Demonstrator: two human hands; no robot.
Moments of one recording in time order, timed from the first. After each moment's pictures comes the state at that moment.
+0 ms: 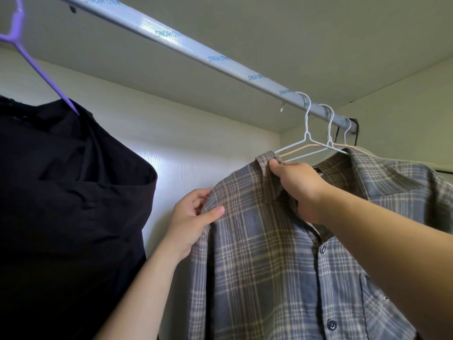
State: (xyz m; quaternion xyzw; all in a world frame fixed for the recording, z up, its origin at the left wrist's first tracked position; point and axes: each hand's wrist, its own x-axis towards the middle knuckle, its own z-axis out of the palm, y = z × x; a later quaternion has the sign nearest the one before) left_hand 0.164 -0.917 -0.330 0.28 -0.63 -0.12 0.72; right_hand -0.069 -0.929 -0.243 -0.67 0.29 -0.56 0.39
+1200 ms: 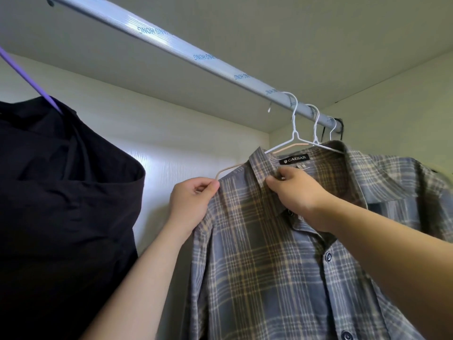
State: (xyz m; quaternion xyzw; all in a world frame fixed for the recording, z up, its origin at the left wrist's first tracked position) left_hand 0.130 -0.918 -0.293 0.40 -0.57 0.04 0.71; right_hand -0.098 -0.942 -0.262 -0.77 0.32 -0.53 0.17
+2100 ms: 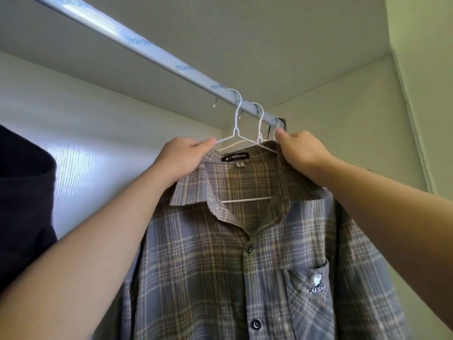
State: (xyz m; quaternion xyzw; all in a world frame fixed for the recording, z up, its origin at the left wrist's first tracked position) left_hand 0.058 -0.938 -0.205 0.49 -0.66 0.12 0.55; right_hand -0.204 -0.936 -0.210 -0.67 0.48 -0.56 -0.02
